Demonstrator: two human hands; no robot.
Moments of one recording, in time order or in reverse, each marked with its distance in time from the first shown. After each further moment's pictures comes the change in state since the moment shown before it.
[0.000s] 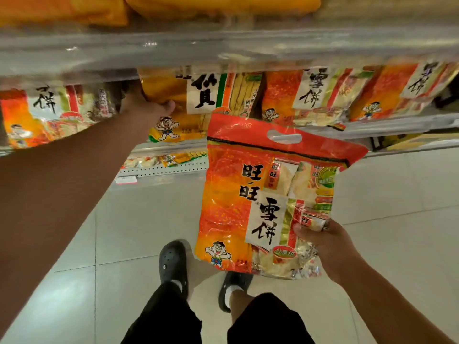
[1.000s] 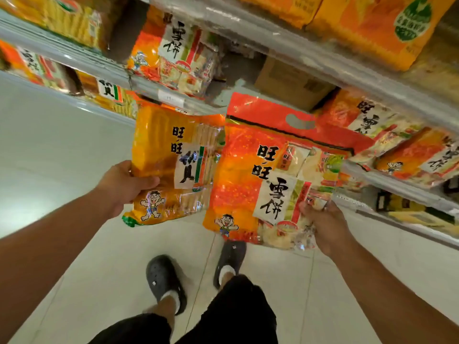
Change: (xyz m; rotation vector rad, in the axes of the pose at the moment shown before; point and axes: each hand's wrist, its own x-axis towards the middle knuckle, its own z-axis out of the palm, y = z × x) left_hand -0.264 -0.196 -0.142 -0.245 0.031 -0.405; right_hand -0.049 -0.029 0.053 -0.328 -0.097 -0.155
